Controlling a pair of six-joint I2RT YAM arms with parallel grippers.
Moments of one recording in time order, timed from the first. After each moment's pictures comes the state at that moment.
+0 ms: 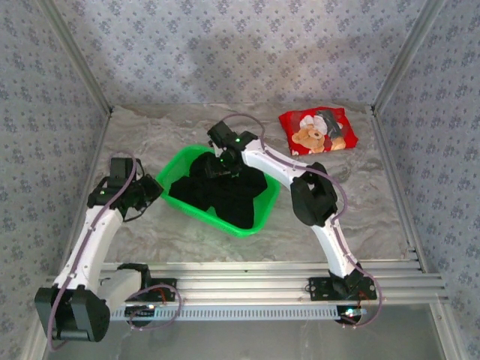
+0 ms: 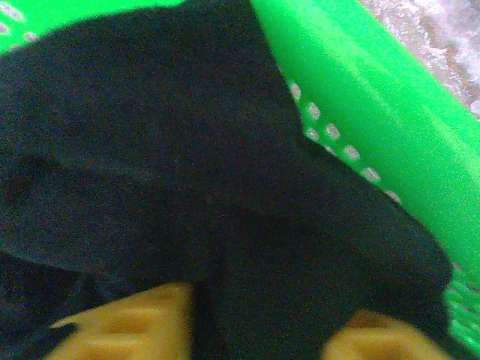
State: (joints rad) left arm -0.08 0.99 0.84 -0.79 0.17 -0.82; right arm 0.76 2.24 1.98 -0.83 -0.15 0.43
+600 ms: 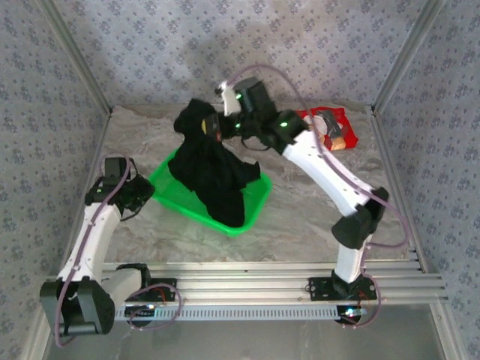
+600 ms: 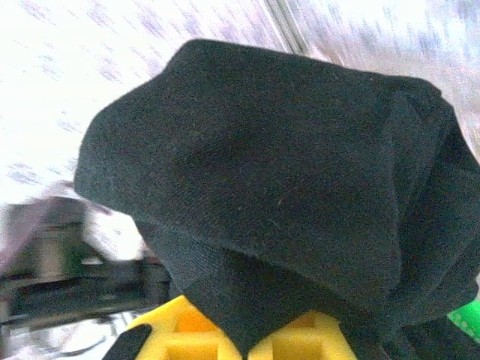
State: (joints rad) left arm 0.05 1.05 0.85 -0.78 0.11 -0.84; right arm 0.75 1.78 2.11 -0.71 -0.31 0.43
